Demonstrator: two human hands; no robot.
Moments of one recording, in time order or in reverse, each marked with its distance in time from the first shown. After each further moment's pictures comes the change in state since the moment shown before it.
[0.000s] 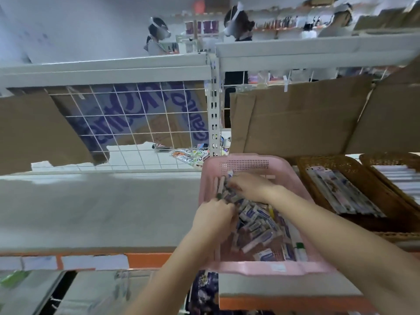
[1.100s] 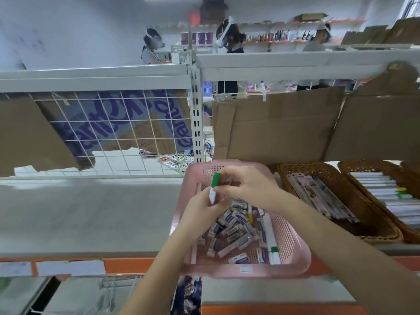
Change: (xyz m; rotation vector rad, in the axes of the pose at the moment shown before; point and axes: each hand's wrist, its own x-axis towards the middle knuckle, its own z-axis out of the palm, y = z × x) left_hand 0.007 0.022 -0.027 -1.040 0.165 -0.278; right_hand -0.086 -0.036 -0.067 0.686 0.286 -0.098
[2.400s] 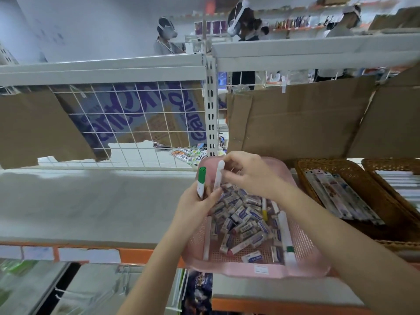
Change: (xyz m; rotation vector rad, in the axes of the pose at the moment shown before) left_hand -0.014 -0.014 -0.027 -0.206 0.184 -0.048; right_hand 0.036 0.021 0.013 -0.173 0.113 -0.137
